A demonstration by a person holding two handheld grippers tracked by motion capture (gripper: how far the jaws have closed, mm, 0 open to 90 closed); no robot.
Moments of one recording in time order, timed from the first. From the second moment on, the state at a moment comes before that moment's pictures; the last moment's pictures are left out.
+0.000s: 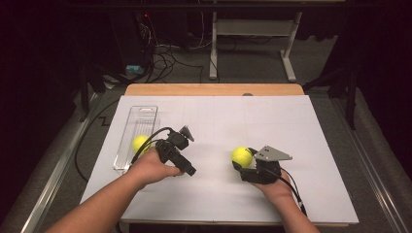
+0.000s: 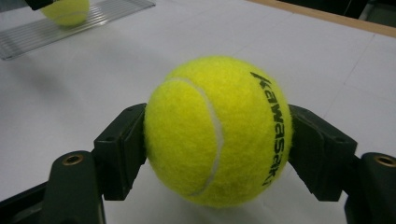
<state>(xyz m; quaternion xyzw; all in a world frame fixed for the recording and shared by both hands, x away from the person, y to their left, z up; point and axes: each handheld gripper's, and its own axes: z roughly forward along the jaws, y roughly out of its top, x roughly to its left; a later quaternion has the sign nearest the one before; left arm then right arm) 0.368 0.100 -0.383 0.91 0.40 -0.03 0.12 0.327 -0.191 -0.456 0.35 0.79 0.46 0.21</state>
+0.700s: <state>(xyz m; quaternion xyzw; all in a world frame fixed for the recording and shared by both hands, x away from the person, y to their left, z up) 0.367 0.092 -0.375 0.91 0.39 -0.03 0.12 0.311 -0.205 -0.466 0.35 0.79 0.46 0.22</state>
